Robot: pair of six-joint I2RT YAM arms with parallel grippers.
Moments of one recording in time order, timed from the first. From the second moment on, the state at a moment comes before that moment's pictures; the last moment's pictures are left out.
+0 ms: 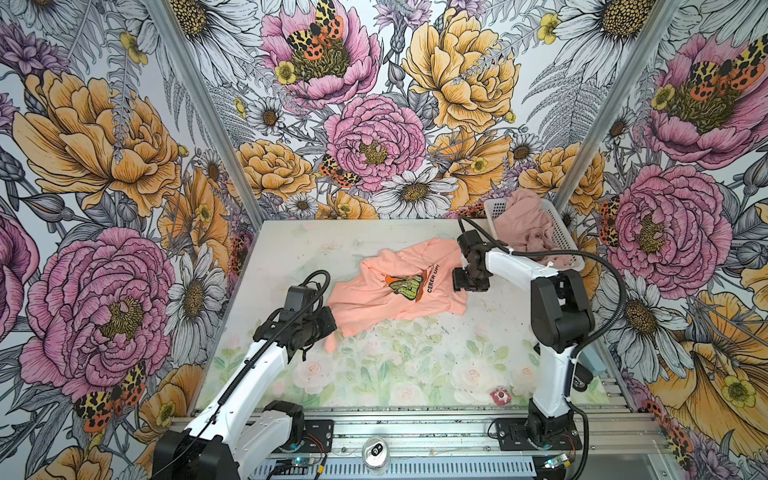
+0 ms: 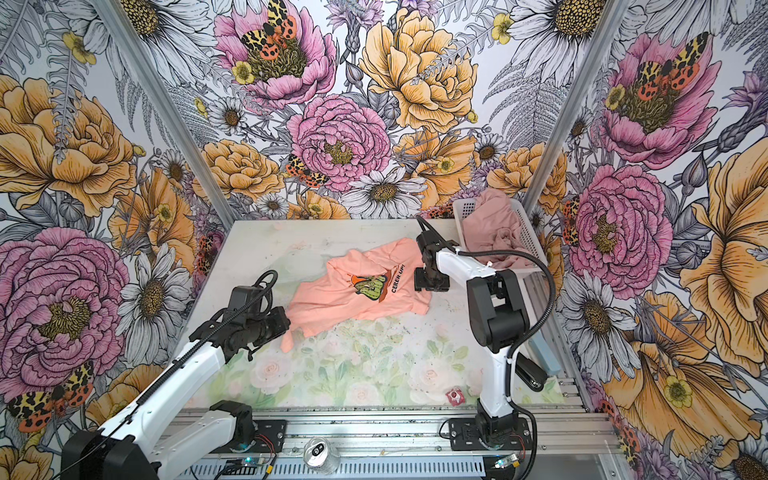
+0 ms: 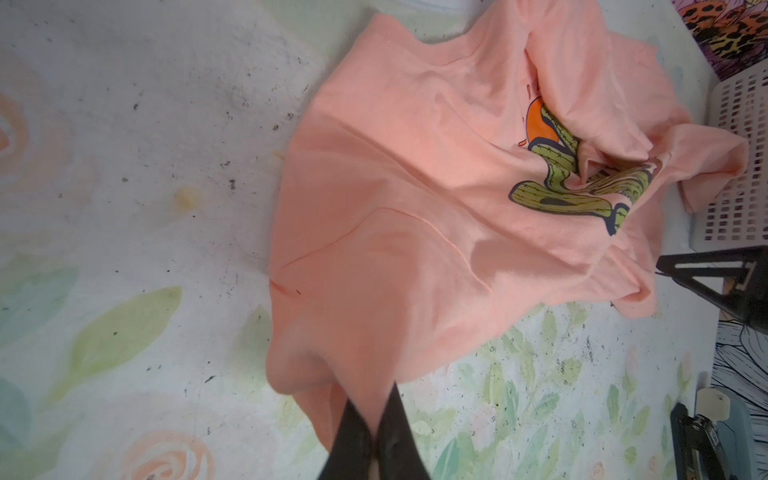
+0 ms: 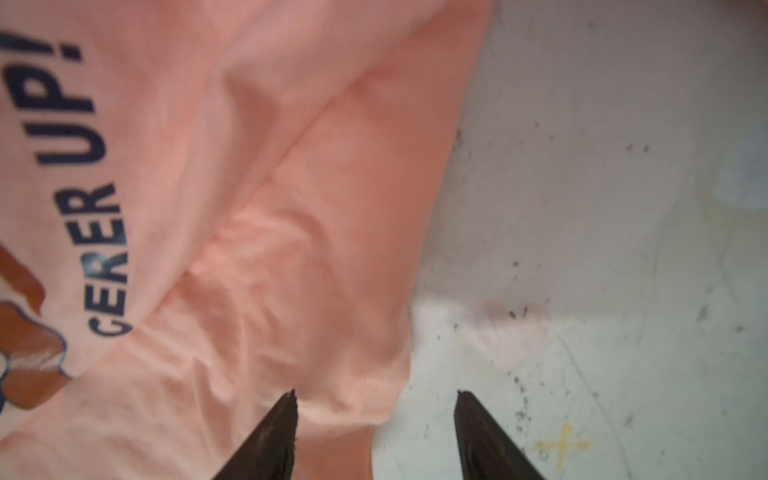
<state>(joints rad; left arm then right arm) -0.21 0.99 0.64 -0.59 0.11 -0.66 0.31 1.89 1.36 -0.83 -0.03 0.31</state>
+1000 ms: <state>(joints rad) -0.31 0.90 0.61 -0.60 0.11 -0.75 0.10 1.25 1.03 -0.84 -0.02 0.43</state>
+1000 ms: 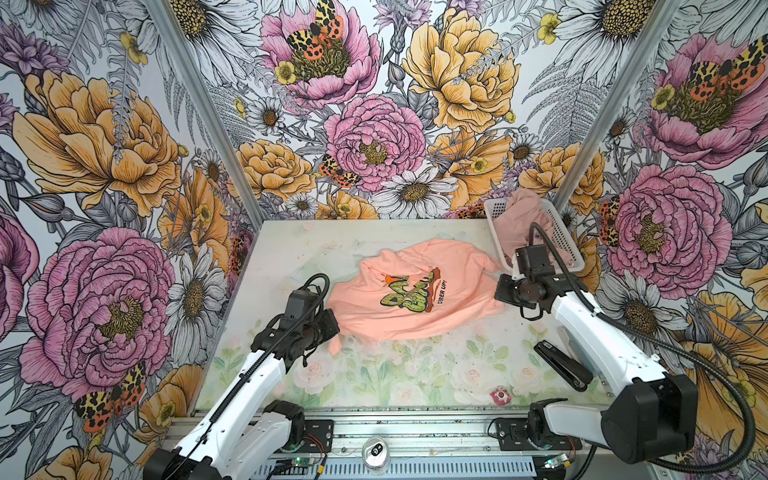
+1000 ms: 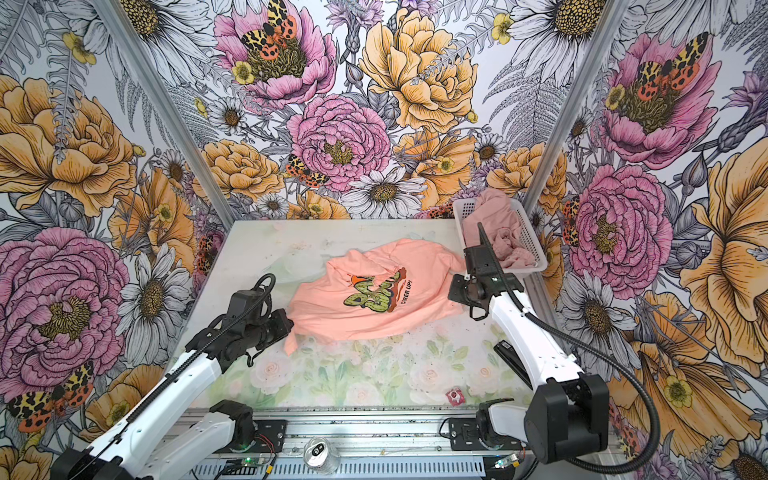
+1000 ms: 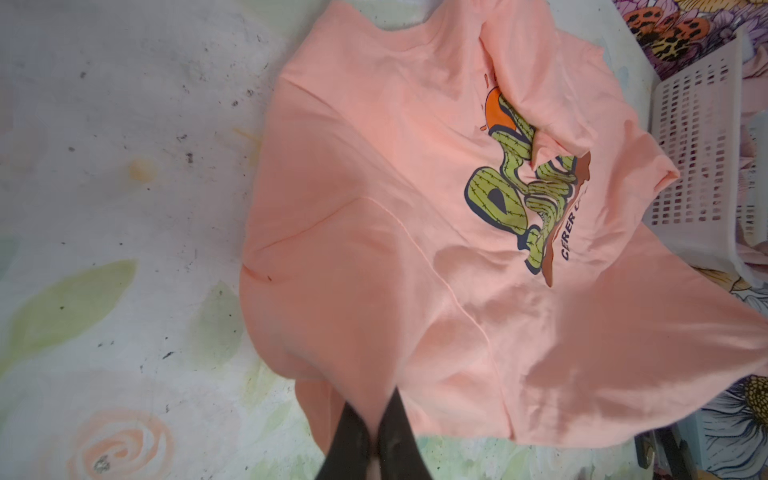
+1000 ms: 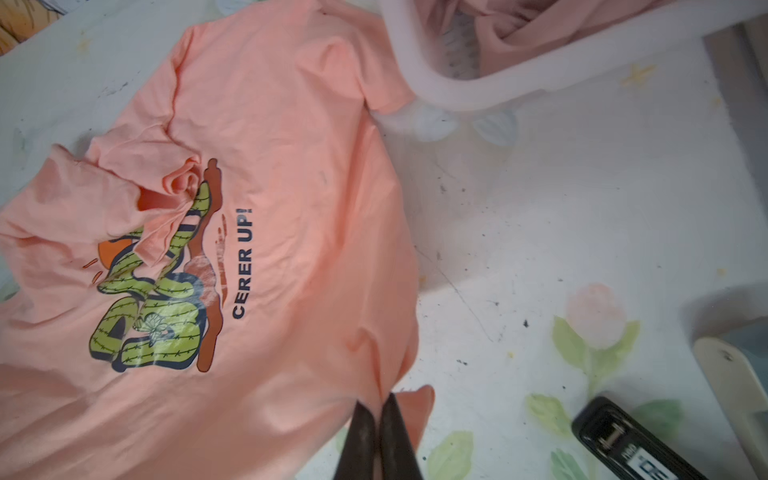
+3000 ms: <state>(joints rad) -0.26 1.07 0.58 -0.59 -0.10 -0.71 0.34 1.52 0.95 -0.79 0.08 0.48</state>
